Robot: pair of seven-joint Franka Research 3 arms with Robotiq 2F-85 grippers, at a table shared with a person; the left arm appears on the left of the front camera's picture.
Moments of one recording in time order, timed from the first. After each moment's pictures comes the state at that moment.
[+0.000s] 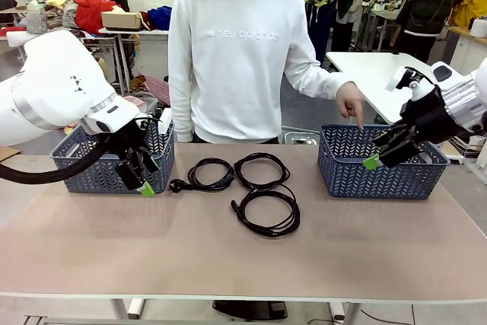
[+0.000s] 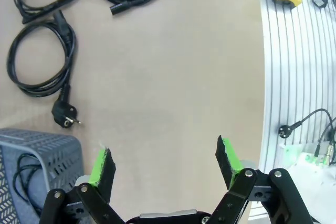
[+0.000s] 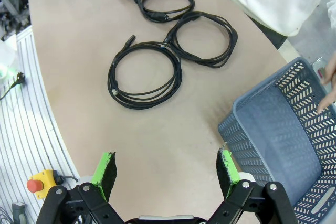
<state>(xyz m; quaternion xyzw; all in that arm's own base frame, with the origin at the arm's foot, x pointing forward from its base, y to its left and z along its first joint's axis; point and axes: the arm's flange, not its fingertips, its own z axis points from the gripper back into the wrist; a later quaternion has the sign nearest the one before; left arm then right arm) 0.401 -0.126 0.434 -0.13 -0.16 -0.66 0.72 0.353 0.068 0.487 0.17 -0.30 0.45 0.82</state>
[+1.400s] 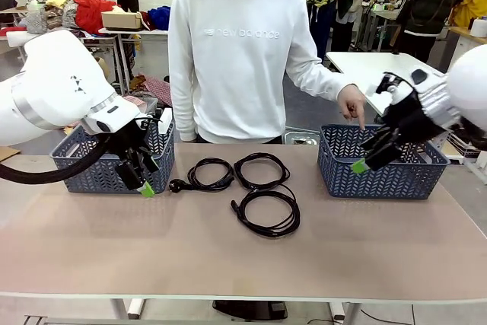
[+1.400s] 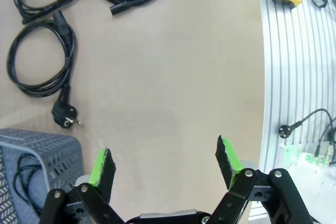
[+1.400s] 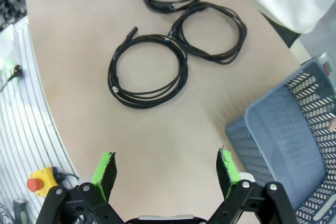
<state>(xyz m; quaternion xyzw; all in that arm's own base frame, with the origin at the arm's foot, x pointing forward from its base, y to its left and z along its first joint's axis) 0.401 -0.126 0.434 -0.13 -0.16 -0.66 0.72 0.369 0.110 0.476 0.15 -0.26 0.47 0.83</state>
